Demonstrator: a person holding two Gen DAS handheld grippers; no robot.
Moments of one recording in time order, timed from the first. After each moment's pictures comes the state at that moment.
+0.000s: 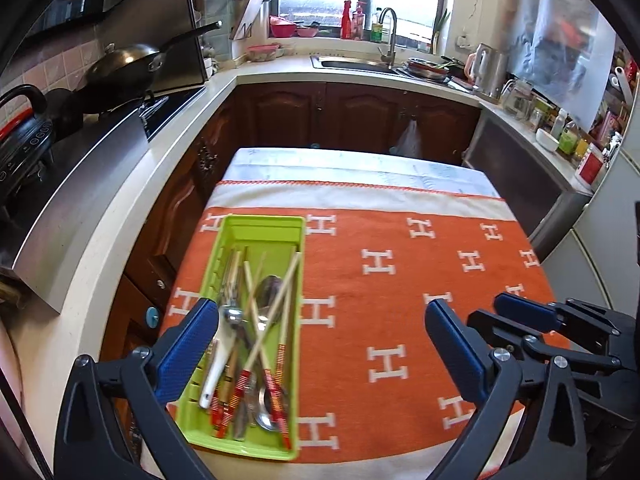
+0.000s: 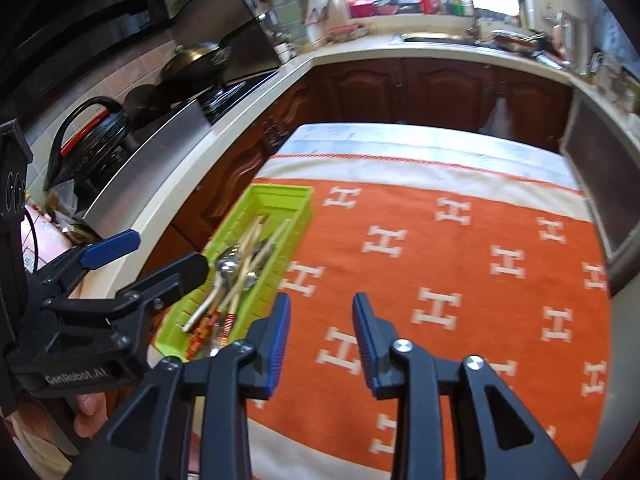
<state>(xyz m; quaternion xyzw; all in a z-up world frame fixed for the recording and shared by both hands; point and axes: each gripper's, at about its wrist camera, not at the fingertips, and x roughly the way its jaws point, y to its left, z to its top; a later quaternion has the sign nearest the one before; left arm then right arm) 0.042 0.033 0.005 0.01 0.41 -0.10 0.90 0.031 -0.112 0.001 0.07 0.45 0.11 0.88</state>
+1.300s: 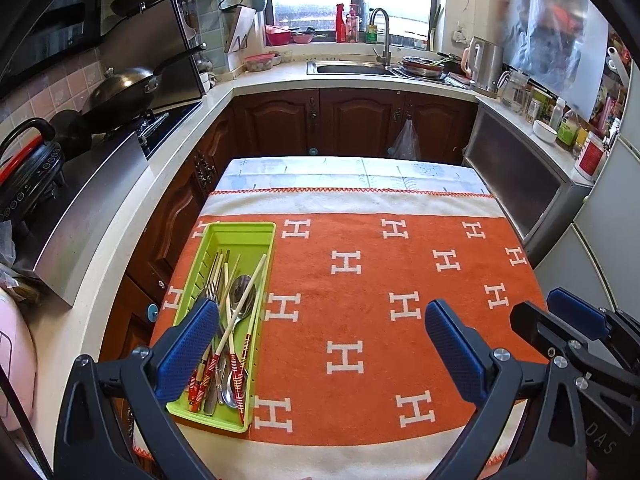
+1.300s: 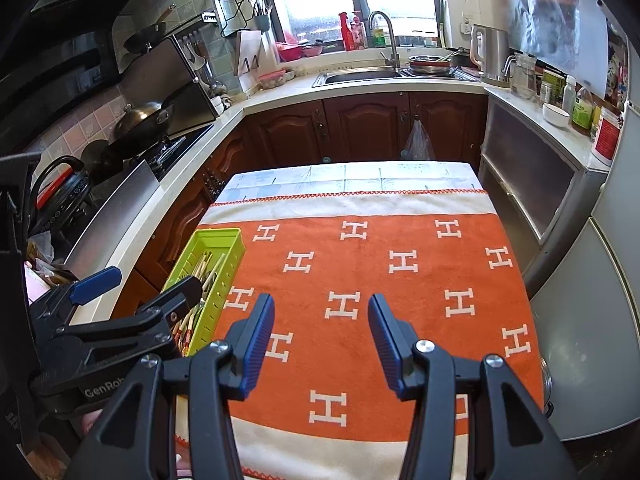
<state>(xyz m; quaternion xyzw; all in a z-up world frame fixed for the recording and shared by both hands) 0.012 -0.030 0.034 0.04 0.41 -0.07 0.91 -0.034 -0.172 0.046 0.10 0.40 0.00 0.91</state>
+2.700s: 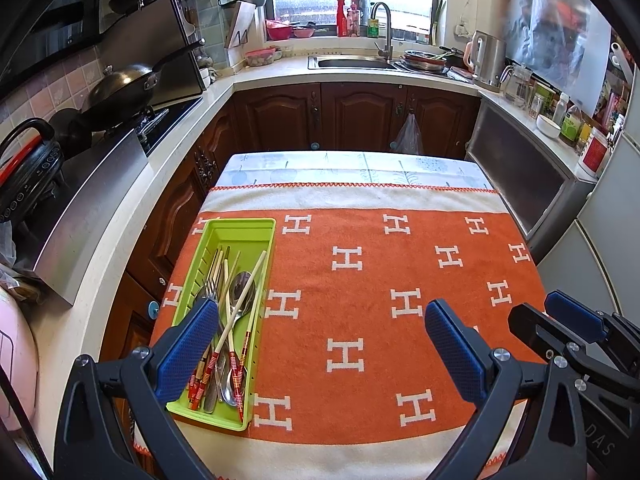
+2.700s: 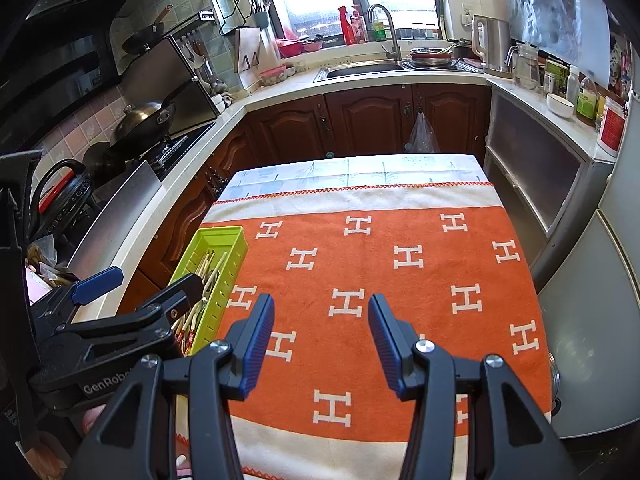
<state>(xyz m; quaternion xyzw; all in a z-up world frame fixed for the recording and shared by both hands) 0.017 -0.030 0.031 0.04 0.42 -0.07 0.90 -0.029 -0.170 0.041 0.11 0.40 0.01 0.91</state>
